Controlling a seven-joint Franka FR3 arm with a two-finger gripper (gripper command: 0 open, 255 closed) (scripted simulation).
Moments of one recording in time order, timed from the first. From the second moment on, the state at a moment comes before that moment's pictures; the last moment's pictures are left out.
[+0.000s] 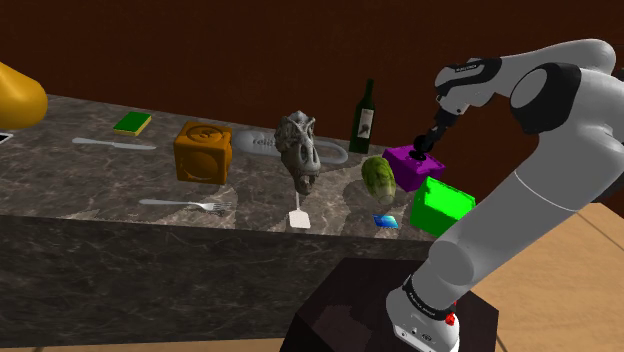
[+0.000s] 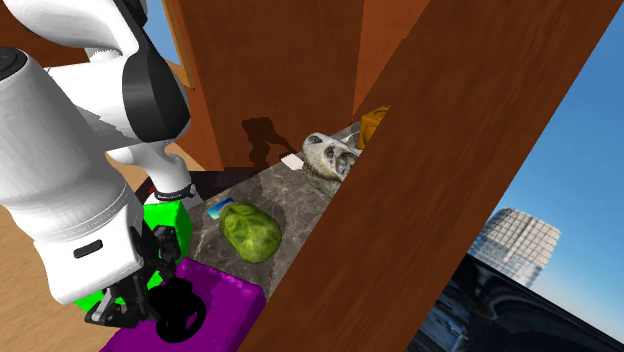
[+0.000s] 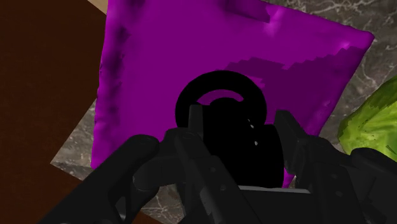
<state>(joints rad) -0.36 -0.06 -0.74 -2.02 0.00 1.96 -0.94</state>
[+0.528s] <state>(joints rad) -0.36 -0.06 -0.74 -2.02 0.00 1.96 -0.94</state>
